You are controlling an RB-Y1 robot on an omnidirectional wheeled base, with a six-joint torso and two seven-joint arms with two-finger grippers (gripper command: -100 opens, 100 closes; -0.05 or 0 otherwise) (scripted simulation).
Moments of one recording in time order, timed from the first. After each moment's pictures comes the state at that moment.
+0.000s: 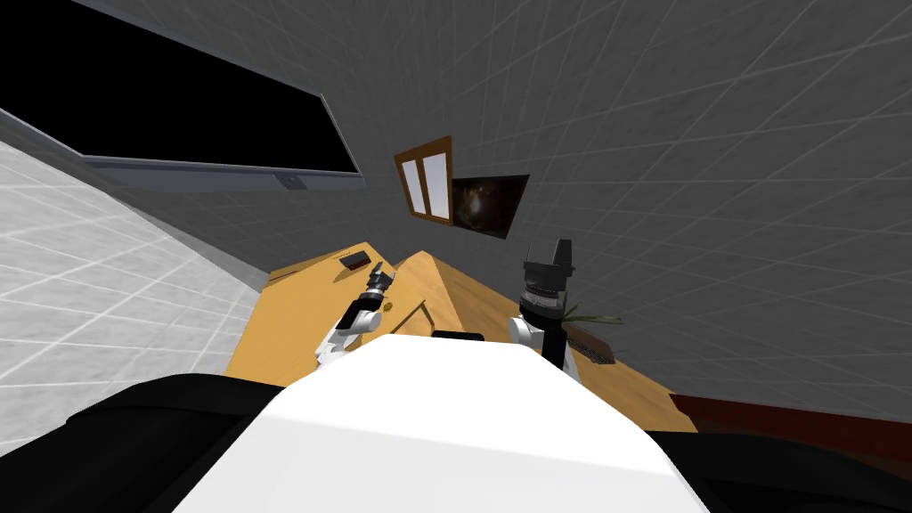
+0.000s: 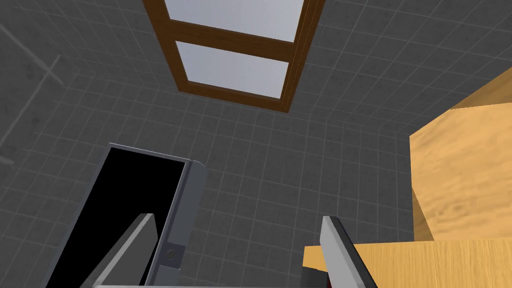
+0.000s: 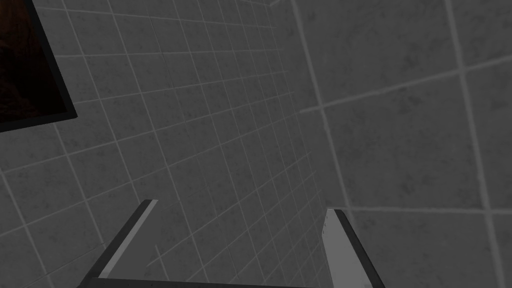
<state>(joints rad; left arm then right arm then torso) 0.40 0.36 0.20 -1.92 0.38 -0.09 0.20 0.46 0.00 0.07 -2.36 0.00 -0.57 0.05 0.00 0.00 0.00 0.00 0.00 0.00</state>
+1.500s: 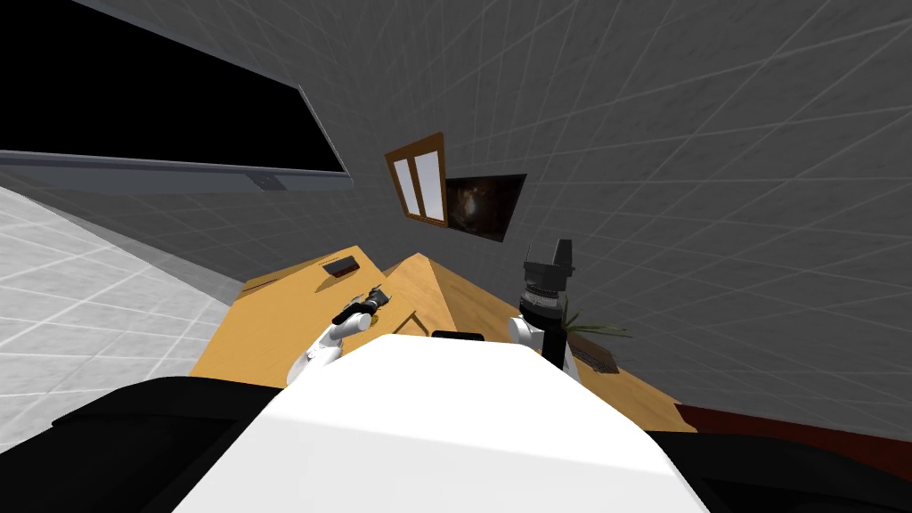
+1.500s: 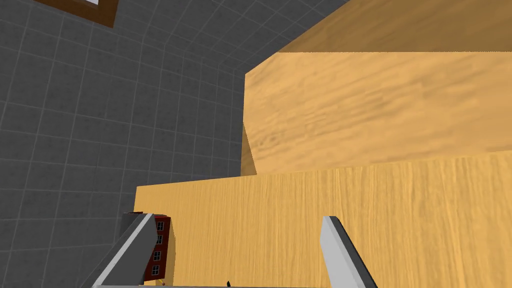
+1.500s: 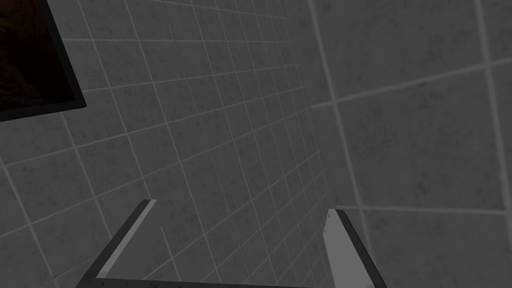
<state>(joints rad) 0.34 0.51 0.21 -1.54 0.65 0.25 0.30 0.46 0.00 0.07 -2.36 0.00 -0.57 0.05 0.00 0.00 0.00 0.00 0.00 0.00</state>
